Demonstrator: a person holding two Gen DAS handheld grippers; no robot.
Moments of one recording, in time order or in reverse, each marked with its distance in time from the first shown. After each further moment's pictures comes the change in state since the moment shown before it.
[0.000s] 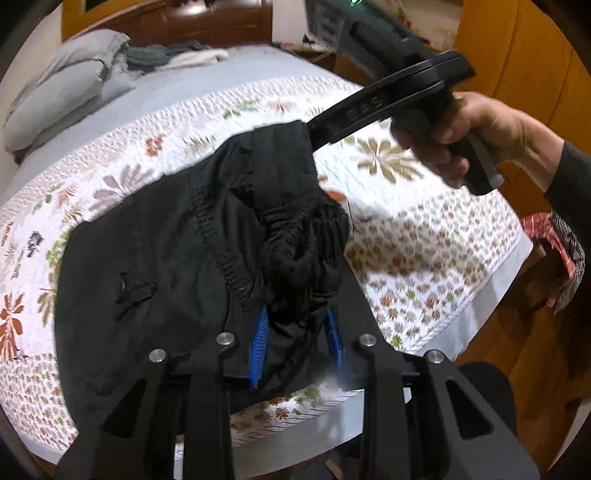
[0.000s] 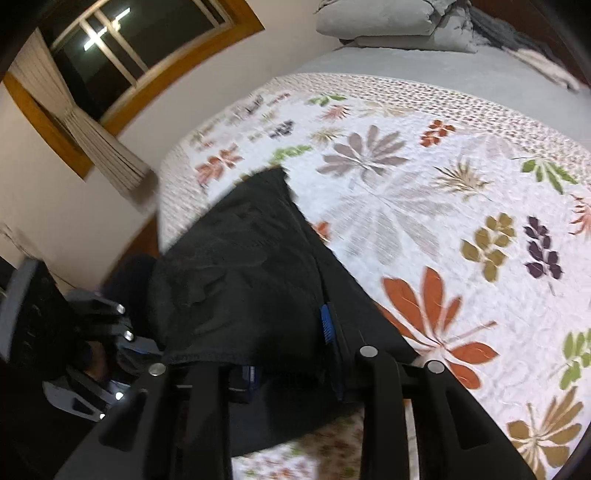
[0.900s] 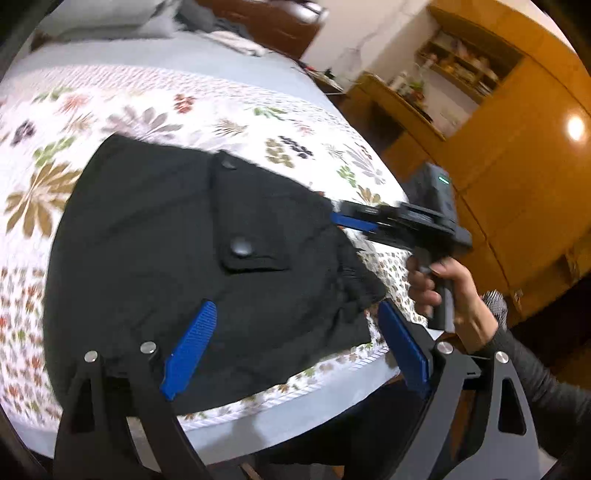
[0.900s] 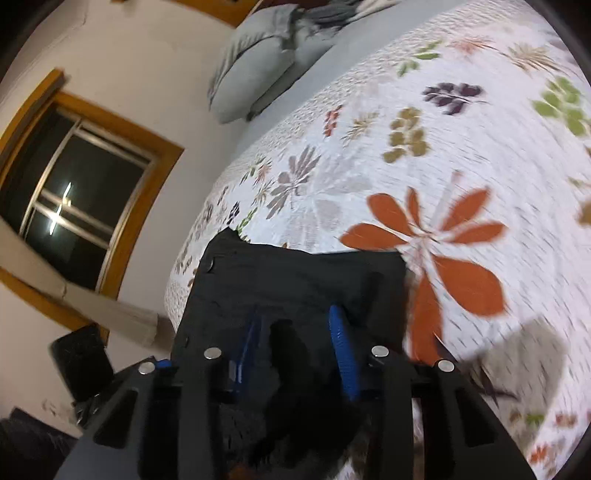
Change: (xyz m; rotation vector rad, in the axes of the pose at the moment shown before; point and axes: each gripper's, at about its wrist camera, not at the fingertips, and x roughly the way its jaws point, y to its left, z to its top) left arm -0.033 0.105 -0.049 -0.368 -0.123 -0.317; right arm 0.003 -0.045 -0.102 0.606 -0.380 0.121
